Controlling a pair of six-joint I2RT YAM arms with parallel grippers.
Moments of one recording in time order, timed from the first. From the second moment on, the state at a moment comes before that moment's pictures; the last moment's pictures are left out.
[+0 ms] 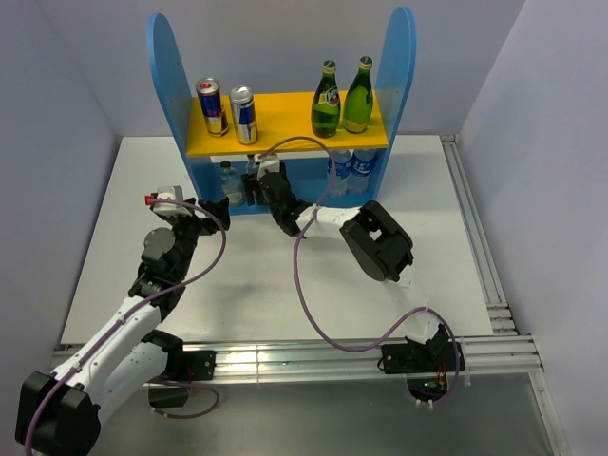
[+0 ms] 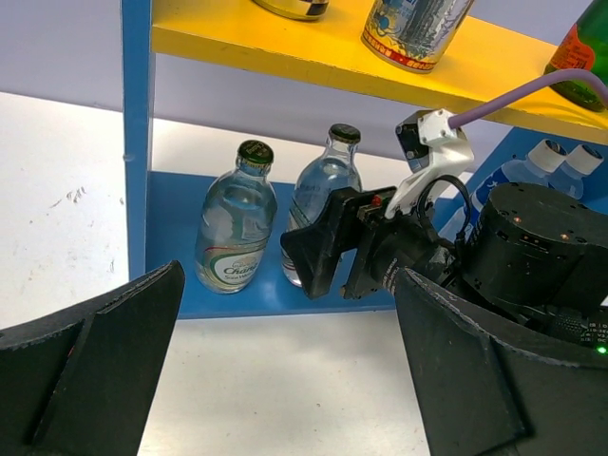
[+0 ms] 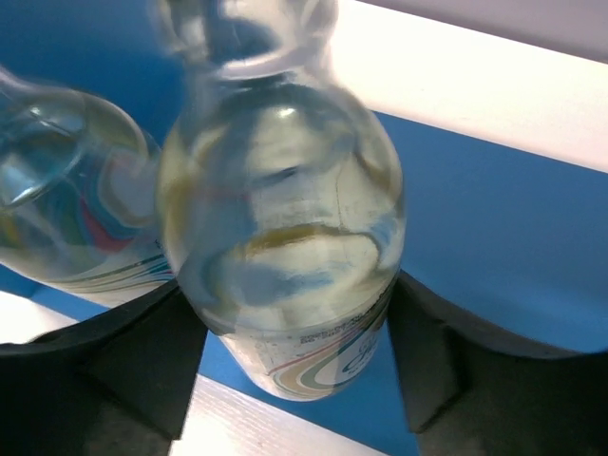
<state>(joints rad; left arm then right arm) -0.38 0.82 0.43 0.47 -0.21 -0.32 0.78 2.25 1.53 0.46 0.37 0.14</state>
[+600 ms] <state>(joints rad) -0.39 0.79 0.42 0.47 -0.23 -0.31 0.78 2.26 1.55 0.51 0.33 0.12</state>
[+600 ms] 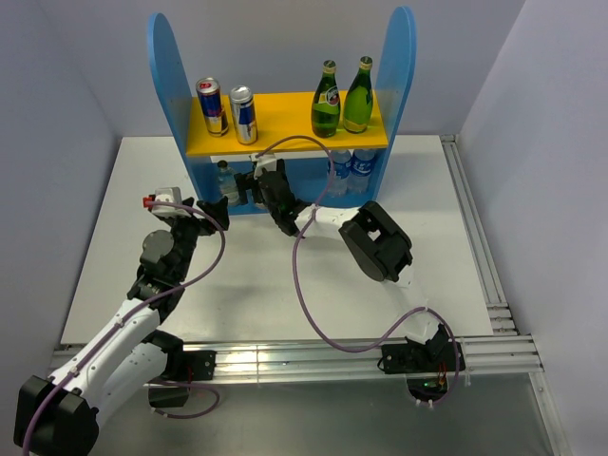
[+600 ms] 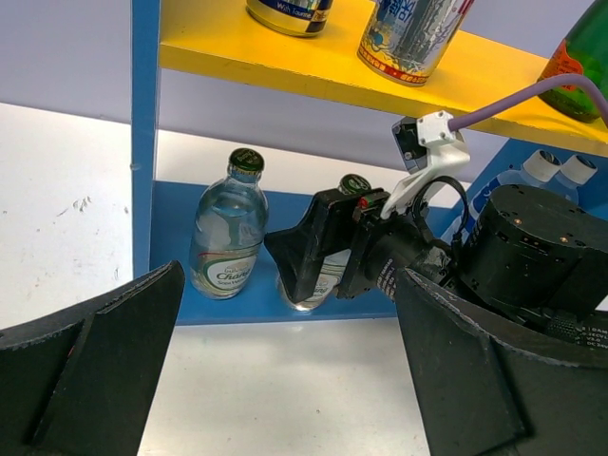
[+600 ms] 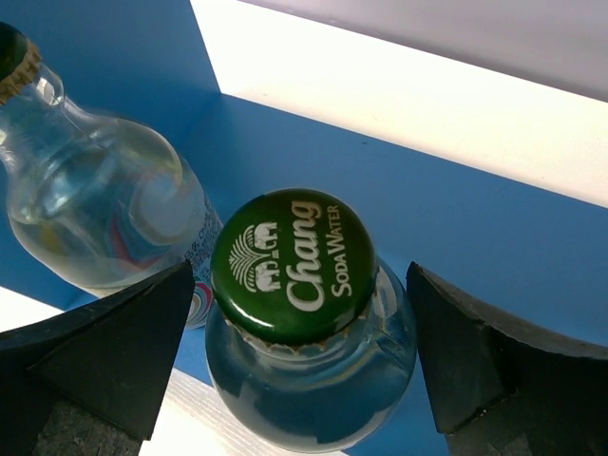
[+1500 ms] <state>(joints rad) -0.41 0.80 0.42 0.47 -0.26 -0.29 0.77 2.08 1.26 0.65 0.28 0.16</state>
